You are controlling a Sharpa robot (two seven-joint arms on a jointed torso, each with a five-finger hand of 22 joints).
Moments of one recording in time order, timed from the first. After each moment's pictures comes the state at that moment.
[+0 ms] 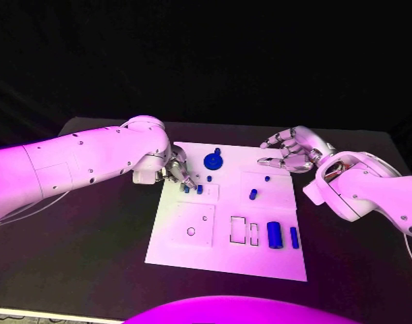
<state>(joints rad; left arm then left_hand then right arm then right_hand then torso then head) 1.31 -0.64 -0.11 1.30 -1.03 0.41 -0.61 1.00 -0.24 0.47 0.28 0.34 1.00 0.03 0.59 0.76 1.33 -0.04 1.14 0.86 1.47 -0.07 1.56 1.31 0.08 1.40 0.04 1.43 1.31 1.23 -0.86 -0.13 1.59 -0.96 -0.52 -0.03 1.48 -0.16 0.09 0.29 0.06 0.90 0.16 0.20 0.32 1.40 0.08 1.34 1.31 1.47 0.01 1.51 1.31 0.03 1.47 0.11 1.37 1.31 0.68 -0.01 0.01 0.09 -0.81</state>
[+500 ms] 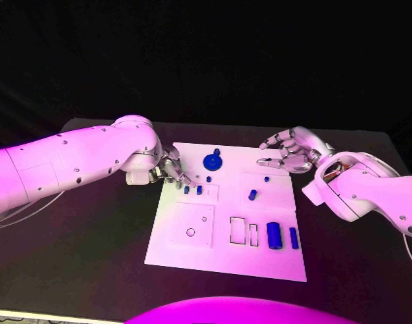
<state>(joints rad) 1.31 -0.70 -0.08 1.32 -0.97 0.36 -0.60 1.02 -0.23 0.34 0.29 0.20 0.96 0.05 0.57 0.77 1.25 -0.01 1.05 0.73 1.47 -0.07 1.53 1.31 0.08 1.35 0.05 1.38 1.31 1.23 -0.86 -0.13 1.59 -0.97 -0.52 -0.03 1.48 -0.16 0.09 0.29 0.06 0.90 0.16 0.20 0.32 1.40 0.08 1.34 1.31 1.47 0.01 1.51 1.31 0.03 1.47 0.11 1.37 1.31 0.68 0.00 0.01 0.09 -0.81</state>
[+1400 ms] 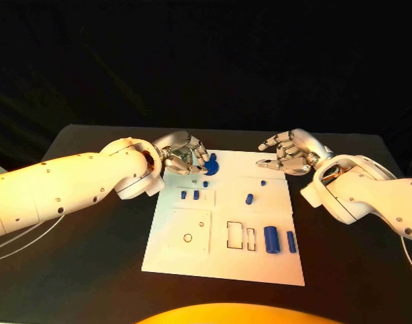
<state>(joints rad) 1.23 -0.78 -0.07 1.46 -0.99 -0.22 0.00 1.54 -0.25 0.43 0.28 0.10 0.73 0.17 0.46 0.47 0.80 0.12 0.67 0.26 1.04 0.05 1.05 0.71 0.17 0.90 0.16 0.81 0.79 1.23 -0.87 -0.13 1.58 -0.96 -0.55 -0.01 1.48 -0.15 0.09 0.28 0.06 0.89 0.15 0.22 0.32 1.25 0.07 1.12 1.22 1.47 0.00 1.42 1.31 0.07 1.41 0.10 1.16 1.31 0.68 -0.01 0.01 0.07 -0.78</state>
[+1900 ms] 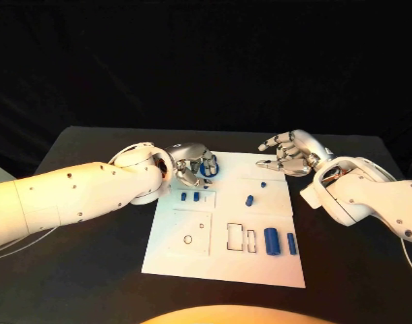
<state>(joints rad) 1.21 -0.70 -0.08 1.40 -1.33 -0.19 0.00 1.50 -0.28 0.49 0.27 0.10 0.80 0.15 0.44 0.40 0.84 0.11 0.66 0.22 1.17 0.04 1.24 0.84 0.17 0.93 0.14 0.89 0.85 1.23 -0.87 -0.13 1.58 -0.95 -0.57 0.01 1.48 -0.15 0.09 0.28 0.06 0.89 0.15 0.22 0.32 1.25 0.07 1.11 1.21 1.47 0.00 1.41 1.31 0.07 1.41 0.10 1.15 1.31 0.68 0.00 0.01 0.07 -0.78</state>
